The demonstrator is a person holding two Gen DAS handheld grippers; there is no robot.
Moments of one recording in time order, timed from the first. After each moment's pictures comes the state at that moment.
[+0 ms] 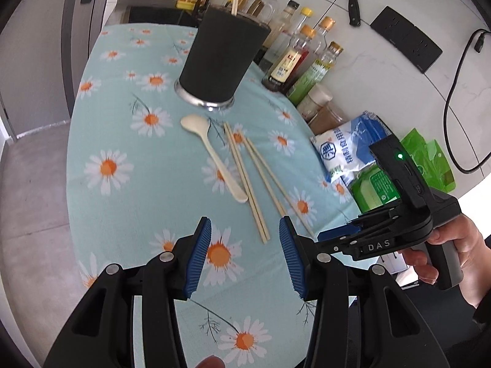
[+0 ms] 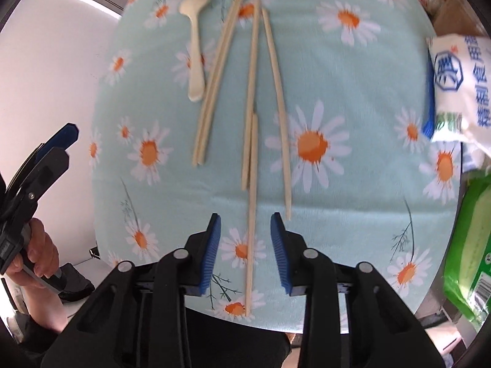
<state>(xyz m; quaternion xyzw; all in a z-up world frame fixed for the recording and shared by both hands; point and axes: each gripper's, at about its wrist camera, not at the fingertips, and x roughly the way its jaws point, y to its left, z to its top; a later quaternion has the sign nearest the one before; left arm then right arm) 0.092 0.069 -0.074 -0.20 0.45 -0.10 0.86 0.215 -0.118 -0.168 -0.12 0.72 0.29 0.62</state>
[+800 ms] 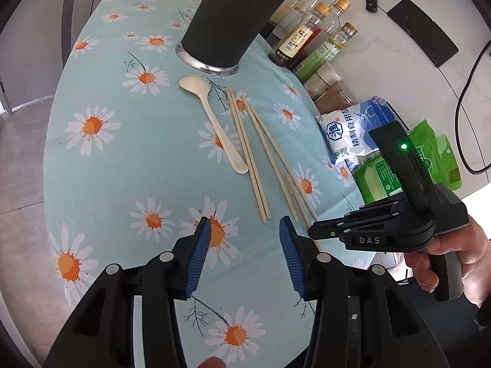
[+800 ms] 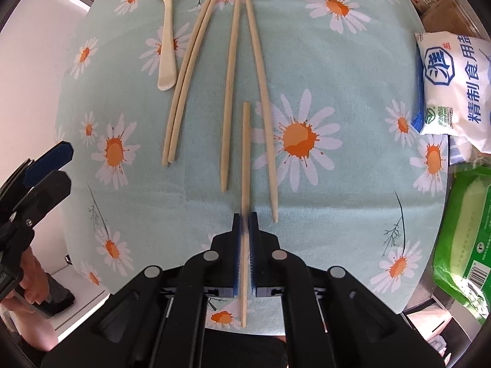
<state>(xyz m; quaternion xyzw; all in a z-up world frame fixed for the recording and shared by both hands) 0.098 0.059 -0.102 -0.23 0.50 -0.11 0.83 0.194 -0.095 -0.182 -0.16 0.71 0.24 0.64</state>
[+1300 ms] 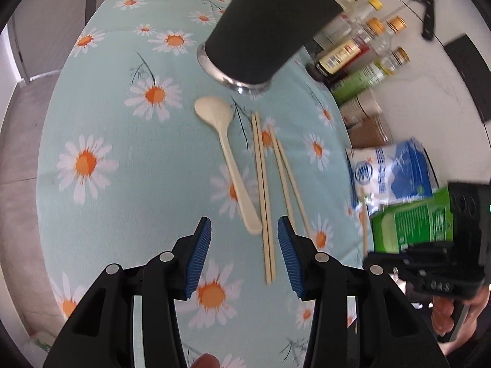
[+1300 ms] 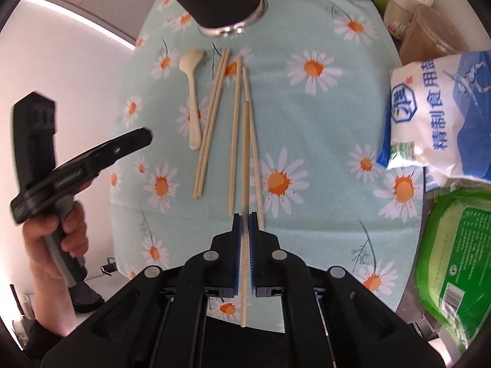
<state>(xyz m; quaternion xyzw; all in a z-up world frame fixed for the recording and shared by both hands) 0.180 0.076 -0.102 -0.28 0.54 -0.05 0.79 0.243 -0.146 -0.114 -0.06 0.68 0.32 0.66</state>
